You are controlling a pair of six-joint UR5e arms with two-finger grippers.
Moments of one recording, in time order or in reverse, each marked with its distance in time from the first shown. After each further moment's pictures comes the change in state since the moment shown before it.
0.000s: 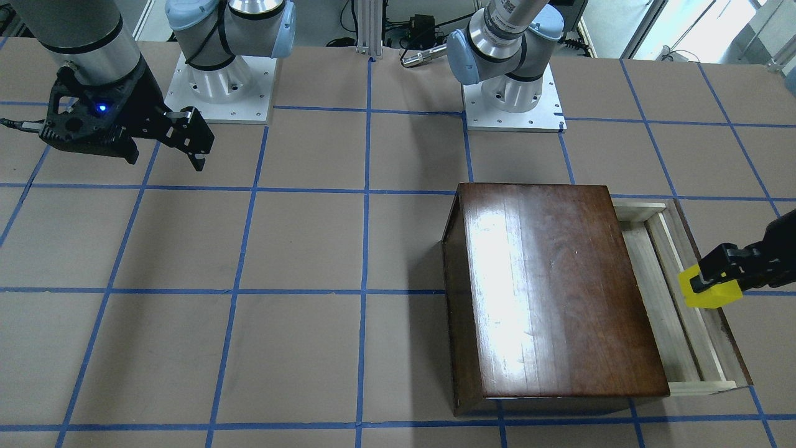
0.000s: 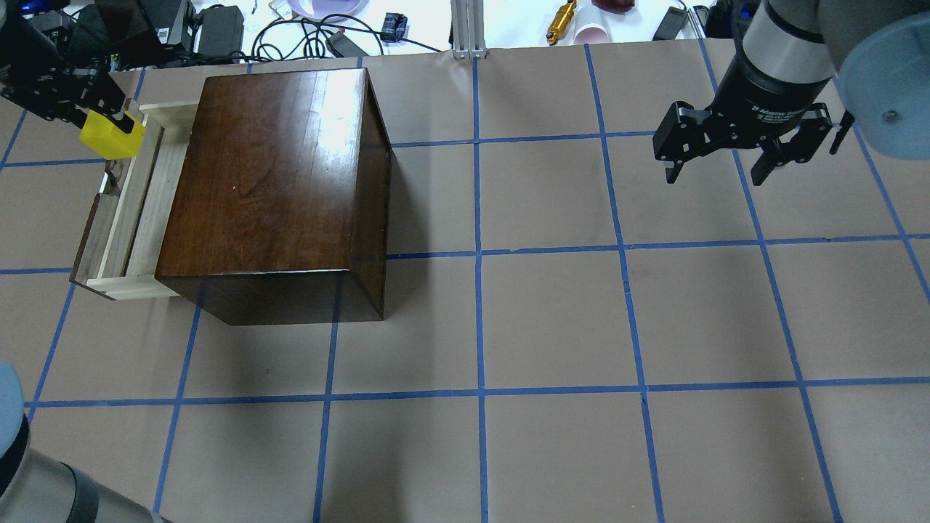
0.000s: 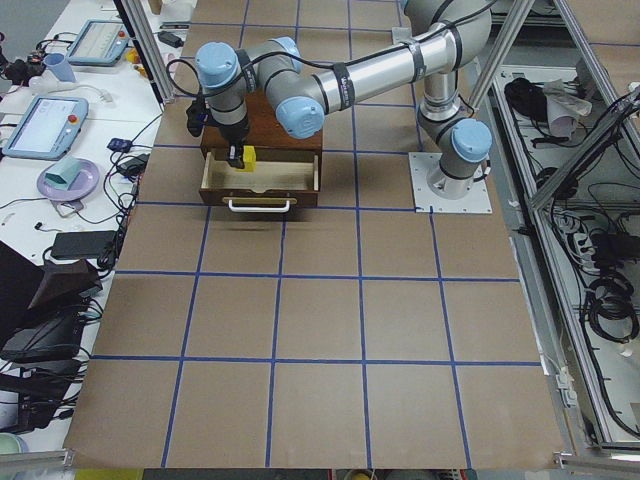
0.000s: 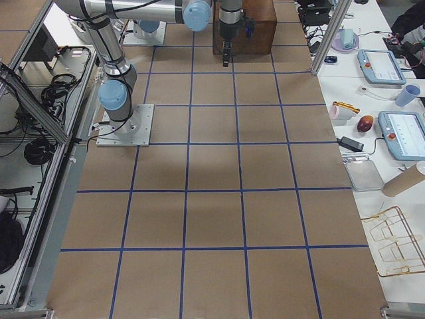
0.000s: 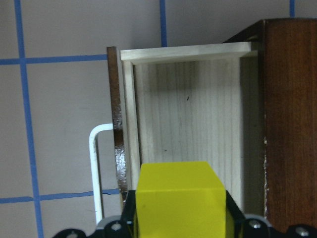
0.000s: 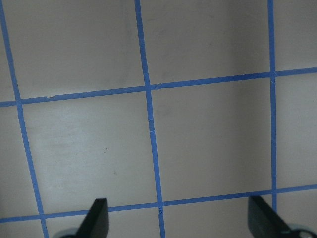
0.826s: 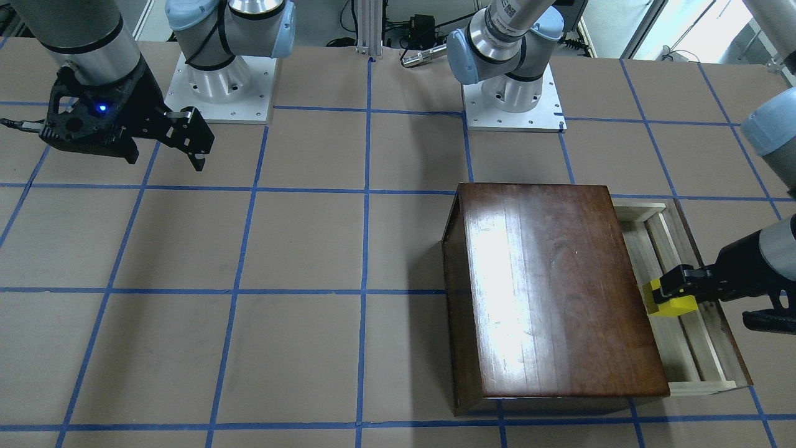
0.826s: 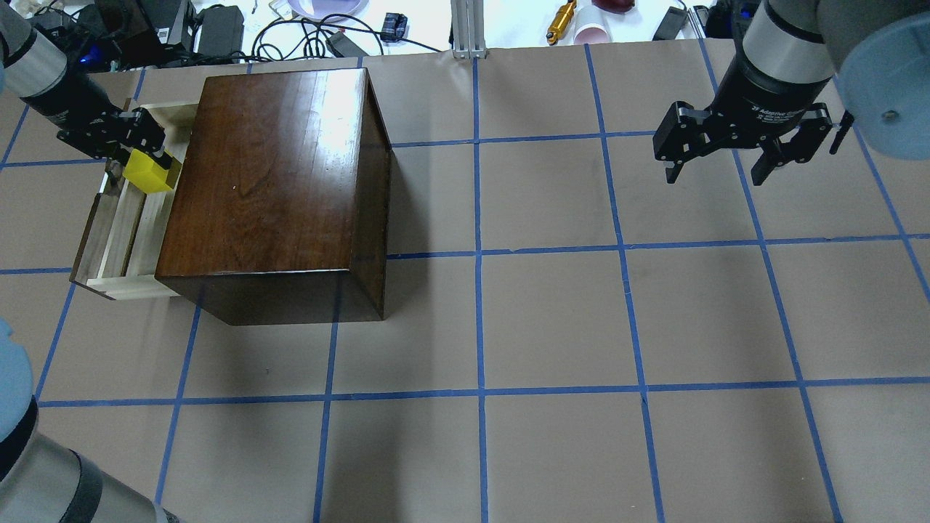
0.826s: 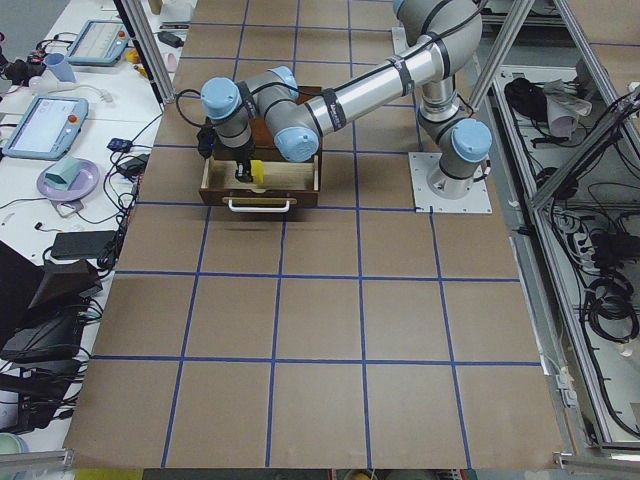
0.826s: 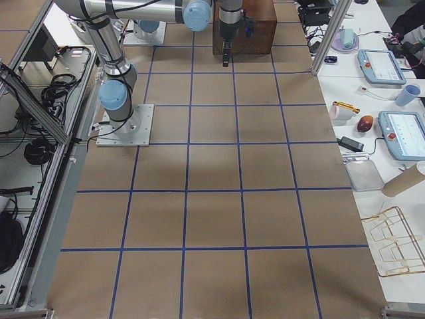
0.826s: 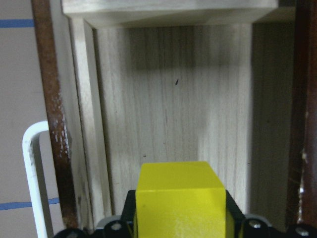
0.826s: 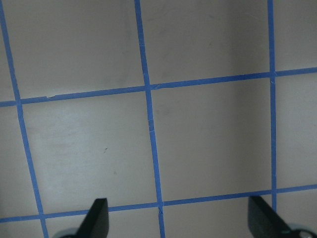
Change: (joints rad) left arm -0.004 -0.041 -0.104 0.086 -0.008 0.001; right arm 0.000 0.000 0.000 0.000 0.000 0.000
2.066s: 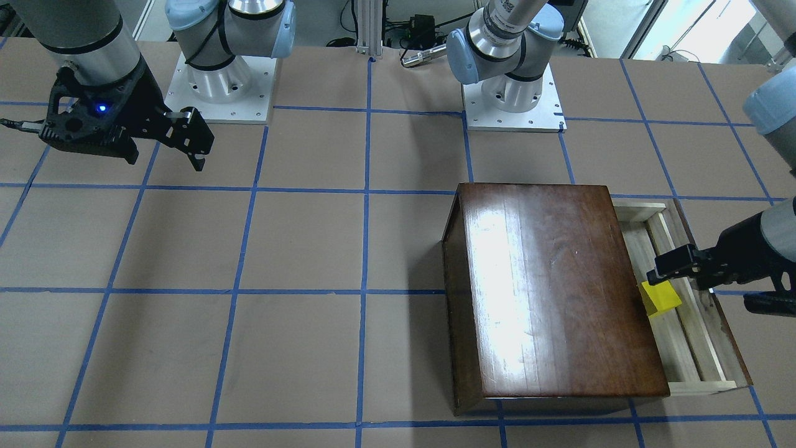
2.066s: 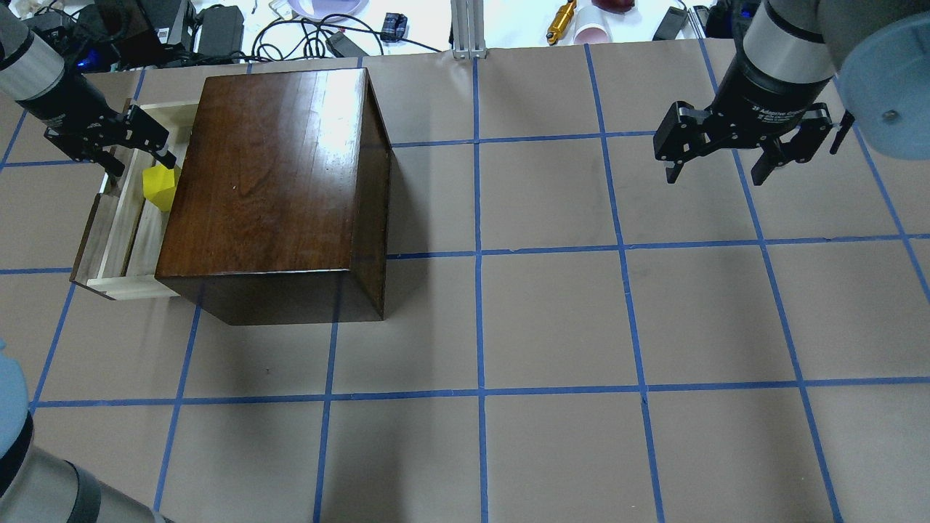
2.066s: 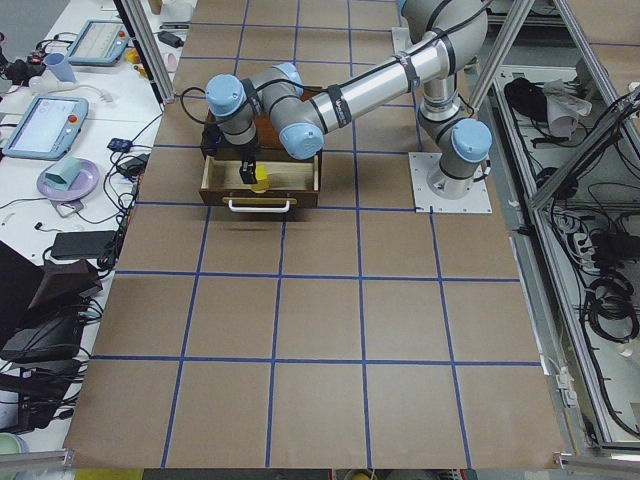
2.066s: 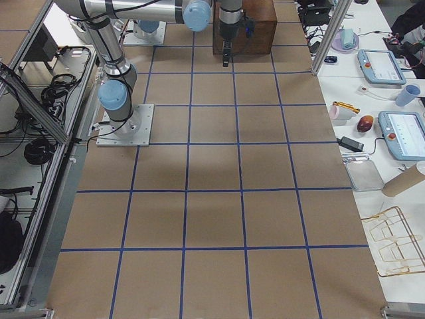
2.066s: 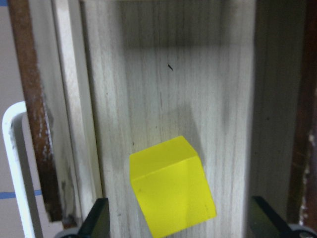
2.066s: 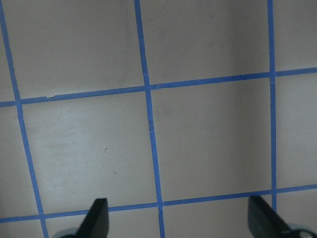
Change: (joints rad) left arm -0.005 0.055 0.006 -0.068 0.013 -0.018; right arm 0.000 0.000 0.000 0.000 0.000 0.000
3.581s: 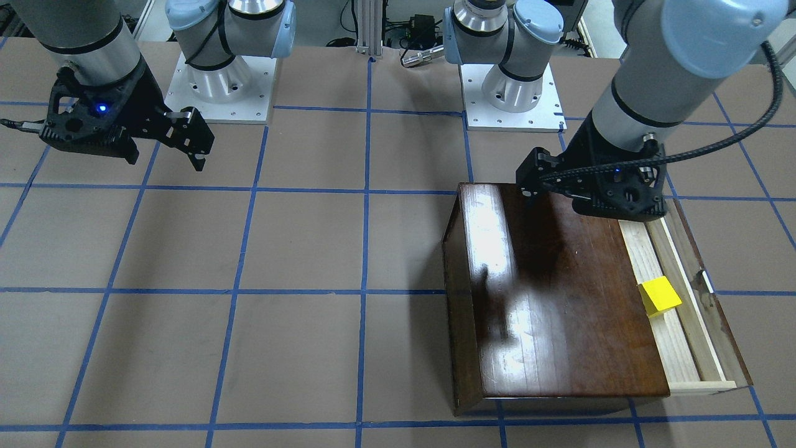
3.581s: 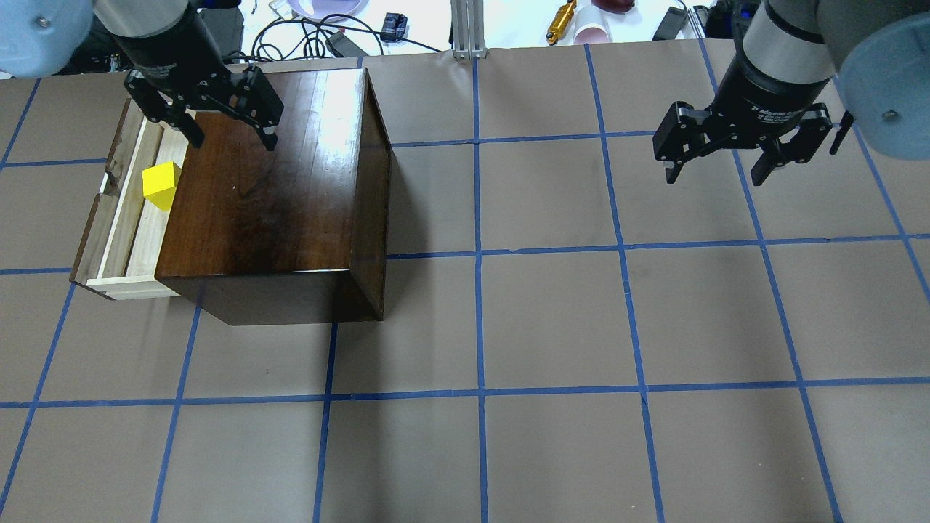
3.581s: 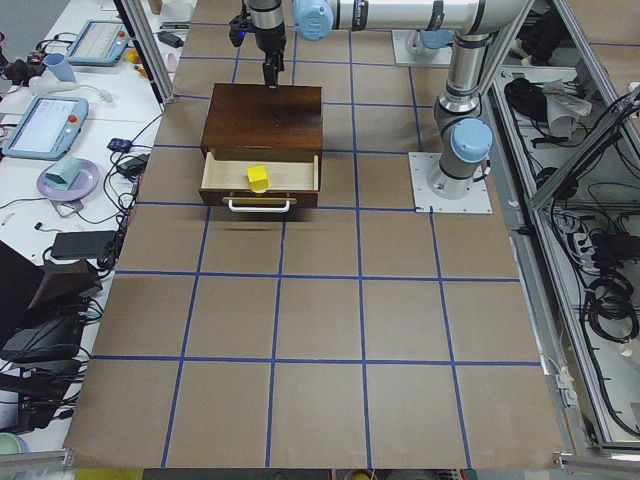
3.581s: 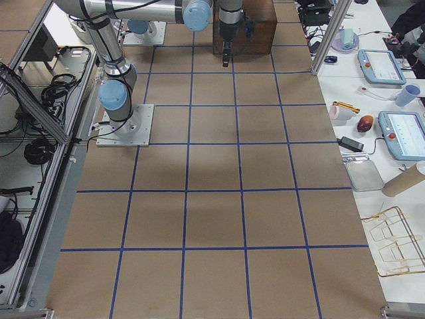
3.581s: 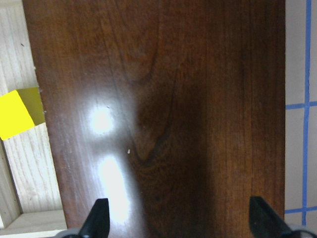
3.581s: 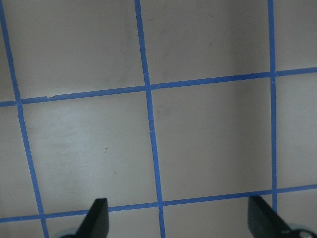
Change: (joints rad) left arm -0.401 0.202 -0.013 -0.143 0.132 -0.316; right arm 0.000 0.000 0.000 0.000 0.002 0.000
